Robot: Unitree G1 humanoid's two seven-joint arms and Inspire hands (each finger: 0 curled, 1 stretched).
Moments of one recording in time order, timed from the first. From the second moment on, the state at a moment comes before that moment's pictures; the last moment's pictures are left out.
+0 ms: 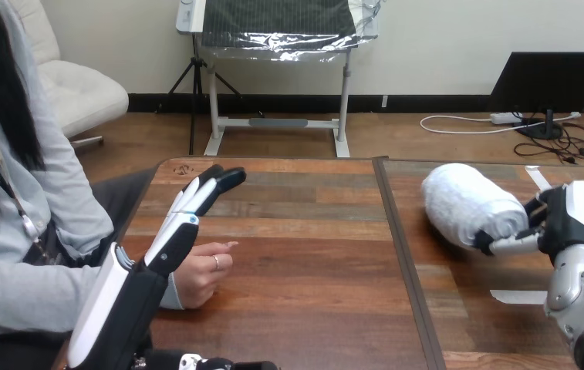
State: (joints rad) left arm 0.30 0.28 0.00 0.06 0.11 -1.08 -0.14; right arm -0.74 -0.43 0.14 1.40 -0.47 -0.12 -0.44
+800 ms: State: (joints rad) left arm 0.30 0.27 0.00 0.06 0.12 -1.06 -0.14; right arm -0.72 -0.40 0.15 1.40 -0.47 -0.35 -0.58
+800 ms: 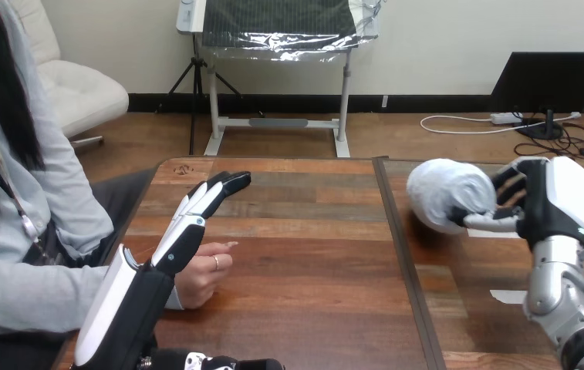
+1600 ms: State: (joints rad) left arm 0.30 0.27 0.01 0.08 0.13 -1.06 -0.14; right arm -0.71 -0.35 0.15 1.40 -0.47 -0.47 -0.66
